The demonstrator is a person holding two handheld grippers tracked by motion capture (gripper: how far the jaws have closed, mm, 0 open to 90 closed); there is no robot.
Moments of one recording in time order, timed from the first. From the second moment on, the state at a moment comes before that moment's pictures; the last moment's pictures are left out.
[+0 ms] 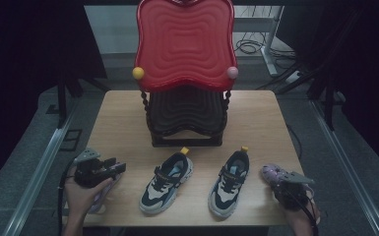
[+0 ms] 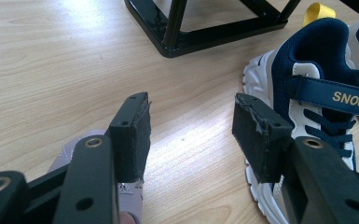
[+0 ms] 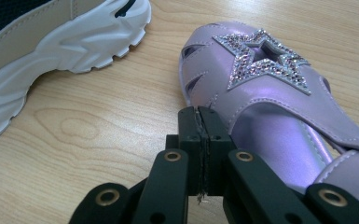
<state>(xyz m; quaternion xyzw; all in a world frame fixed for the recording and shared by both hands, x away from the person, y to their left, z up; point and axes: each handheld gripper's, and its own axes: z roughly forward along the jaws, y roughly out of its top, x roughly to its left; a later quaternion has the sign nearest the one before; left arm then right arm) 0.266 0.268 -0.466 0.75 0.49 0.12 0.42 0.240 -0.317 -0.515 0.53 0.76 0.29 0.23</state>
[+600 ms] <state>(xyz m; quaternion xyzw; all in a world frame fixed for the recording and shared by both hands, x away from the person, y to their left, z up) 0.265 0.274 -0.464 0.75 0.49 0.13 0.43 0.227 -0.328 -0.488 0.51 0.75 0.34 0.24</state>
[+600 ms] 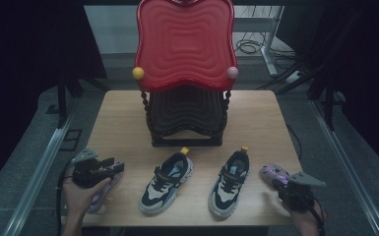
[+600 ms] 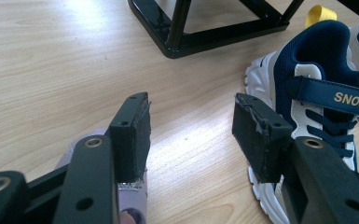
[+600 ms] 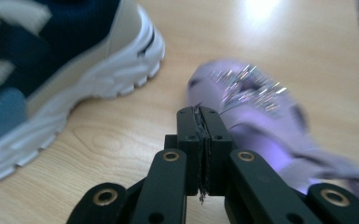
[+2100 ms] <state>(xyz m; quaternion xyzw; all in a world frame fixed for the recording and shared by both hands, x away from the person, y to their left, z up) 0.197 0.330 -0.473 0.72 0.51 0.11 0.45 0.213 -0.372 -0.468 0.50 0.73 0.39 0.23</state>
